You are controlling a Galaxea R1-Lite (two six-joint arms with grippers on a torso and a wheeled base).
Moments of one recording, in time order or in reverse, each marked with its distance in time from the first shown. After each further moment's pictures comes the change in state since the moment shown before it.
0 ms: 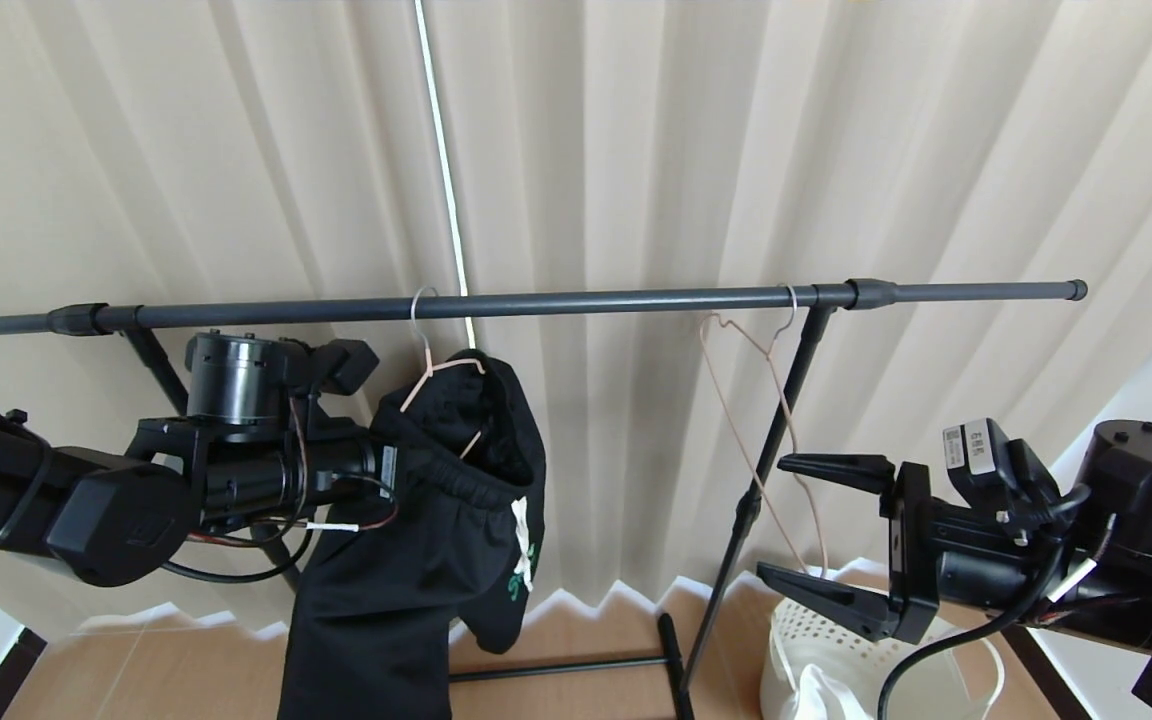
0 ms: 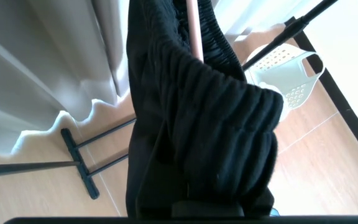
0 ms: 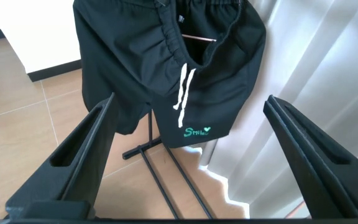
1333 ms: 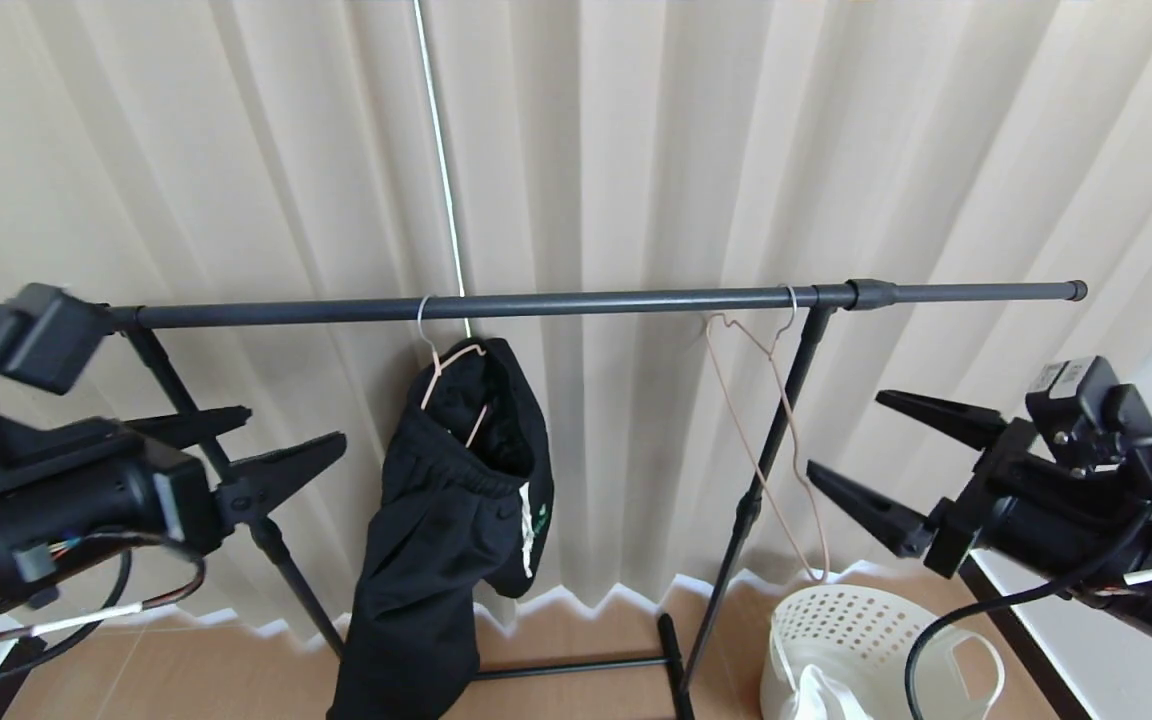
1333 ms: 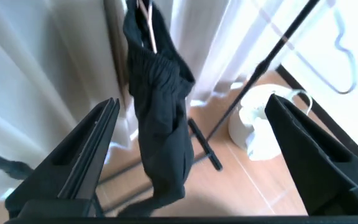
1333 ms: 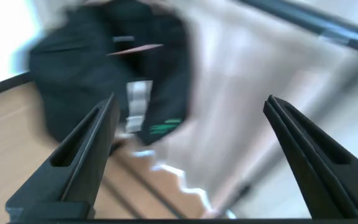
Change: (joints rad) left arm 0.033 -0.622 0.298 0.009 0.008 0.031; right arm 0.019 -0.203 0.018 0.034 -0.487 0.077
